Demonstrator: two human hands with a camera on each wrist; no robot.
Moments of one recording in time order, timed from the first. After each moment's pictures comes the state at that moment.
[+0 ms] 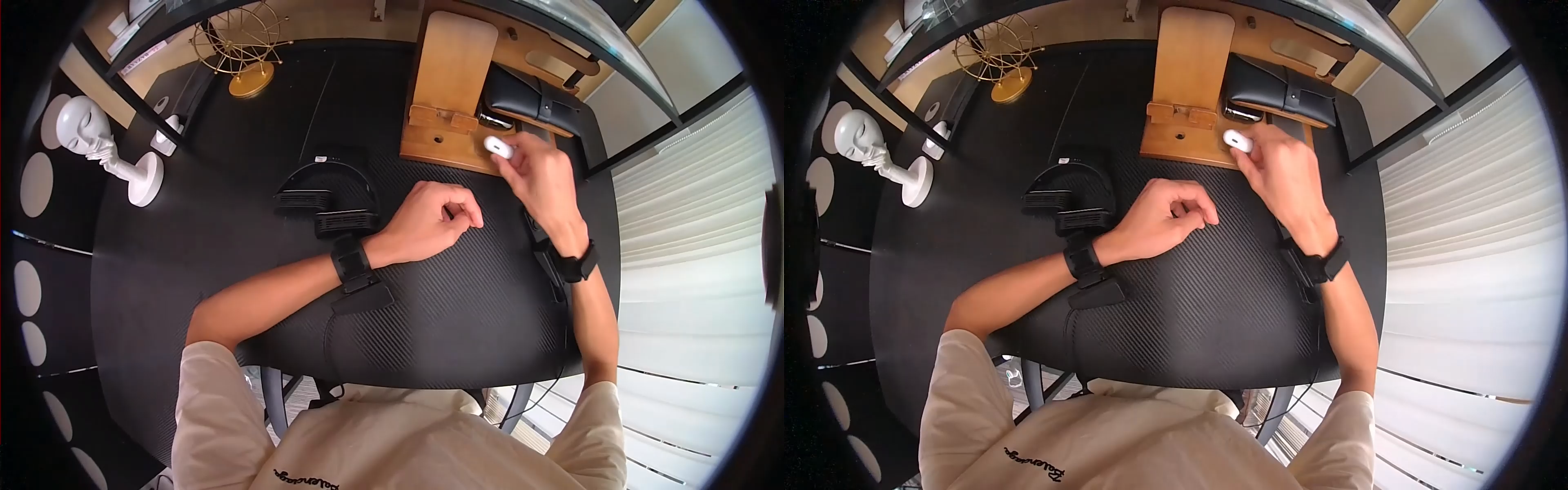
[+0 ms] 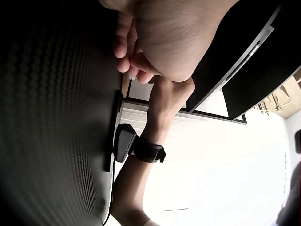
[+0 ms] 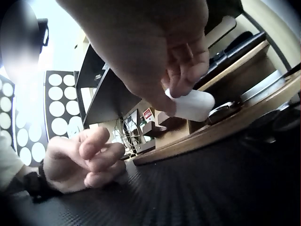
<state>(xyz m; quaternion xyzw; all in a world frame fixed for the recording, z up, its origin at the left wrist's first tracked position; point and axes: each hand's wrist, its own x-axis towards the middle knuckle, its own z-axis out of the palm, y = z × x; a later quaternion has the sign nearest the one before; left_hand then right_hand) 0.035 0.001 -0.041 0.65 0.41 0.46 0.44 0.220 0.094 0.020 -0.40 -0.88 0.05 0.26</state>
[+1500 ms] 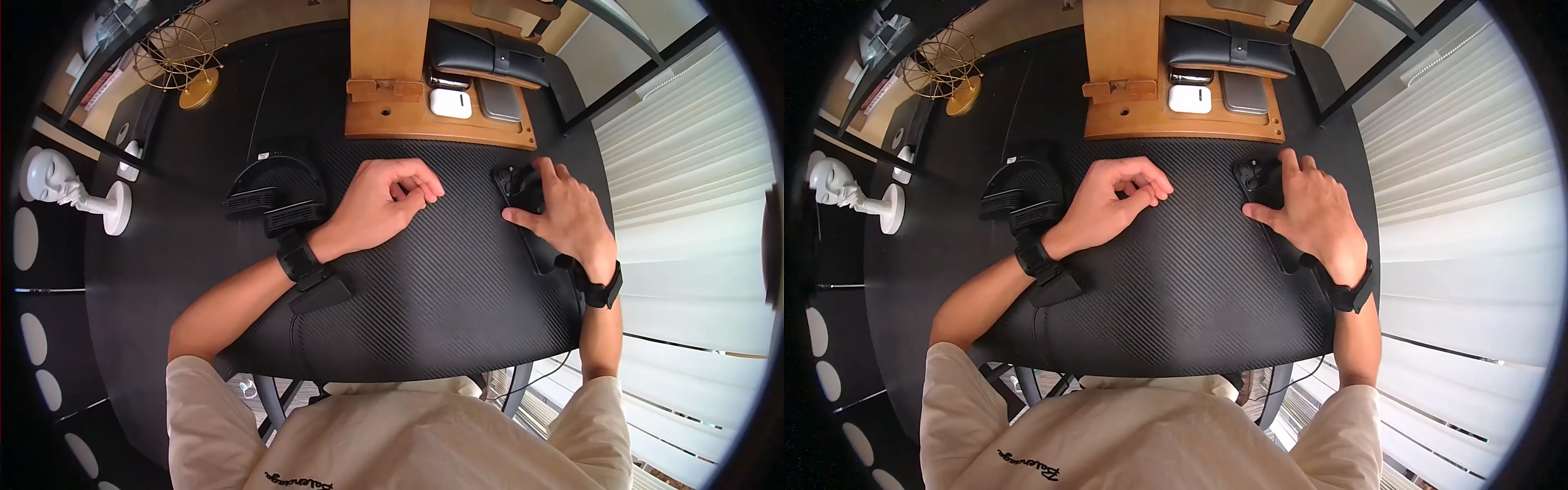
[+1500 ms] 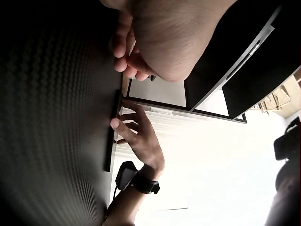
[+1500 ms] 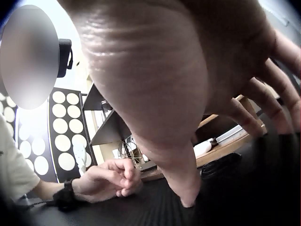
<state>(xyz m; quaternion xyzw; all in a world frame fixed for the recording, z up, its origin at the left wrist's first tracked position) 0.034 0.000 -0.034 0.67 0.42 0.42 0.44 0.307 0.041 0.028 -0.57 -0.82 0.04 -0.03</state>
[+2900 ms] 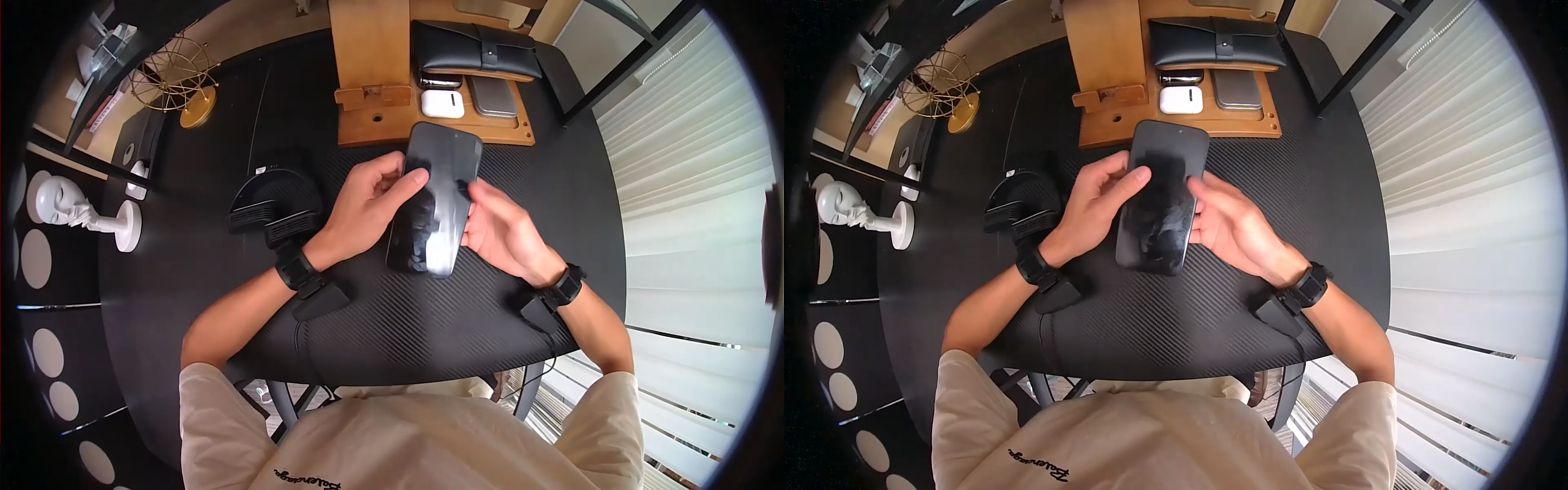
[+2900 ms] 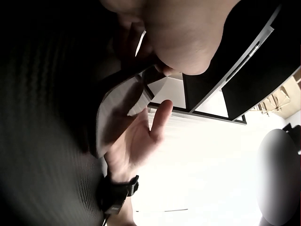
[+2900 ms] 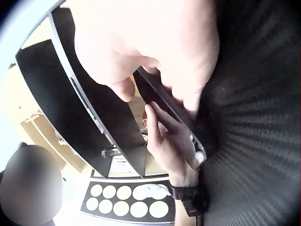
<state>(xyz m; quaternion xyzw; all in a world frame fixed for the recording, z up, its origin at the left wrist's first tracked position) 0.039 0.002 -0.036 0.55 0.42 0.50 0.52 0.257 0.023 -0.032 -0.19 -0.33 0.88 0.29</state>
